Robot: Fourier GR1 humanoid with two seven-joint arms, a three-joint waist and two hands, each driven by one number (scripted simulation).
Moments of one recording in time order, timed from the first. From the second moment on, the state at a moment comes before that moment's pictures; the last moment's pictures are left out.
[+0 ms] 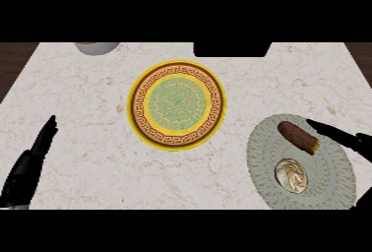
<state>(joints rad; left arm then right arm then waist) 0.09 0.50 -0.11 -1.46 0.05 0.20 -0.15 -0.04 -0.76 0.08 -1.62 -0.08 0.60 0.06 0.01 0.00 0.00</state>
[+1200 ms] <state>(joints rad) 0.09 0.39 0.02 -1.49 -0.09 0.10 -0.13 -0.13 -0.54 0.13 -1.33 0.37 0.70 -0.18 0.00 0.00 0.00</state>
